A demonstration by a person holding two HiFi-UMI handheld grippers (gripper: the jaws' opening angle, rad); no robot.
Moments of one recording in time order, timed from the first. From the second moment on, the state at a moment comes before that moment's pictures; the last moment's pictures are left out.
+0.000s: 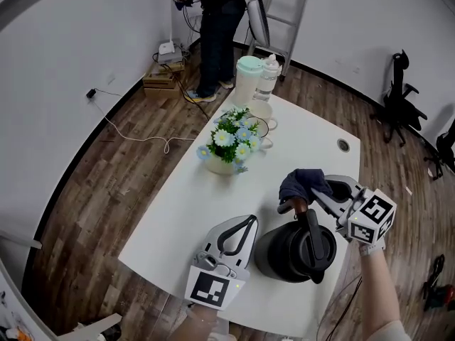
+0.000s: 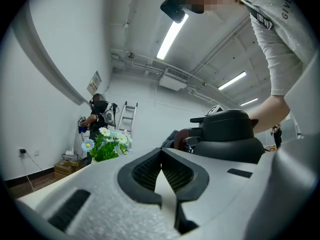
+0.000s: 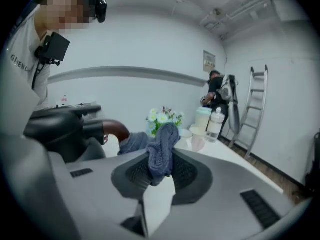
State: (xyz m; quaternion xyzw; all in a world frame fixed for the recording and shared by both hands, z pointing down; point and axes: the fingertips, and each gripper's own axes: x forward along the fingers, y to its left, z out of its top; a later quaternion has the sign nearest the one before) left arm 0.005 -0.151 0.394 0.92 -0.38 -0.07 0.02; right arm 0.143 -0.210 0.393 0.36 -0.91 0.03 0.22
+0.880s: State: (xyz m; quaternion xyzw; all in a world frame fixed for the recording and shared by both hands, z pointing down) left arm 0.013 -0.125 0.375 0.91 -0.39 -0.08 0.04; right arm 0.057 0.004 0.309 0.11 -0.89 -0.23 0.38
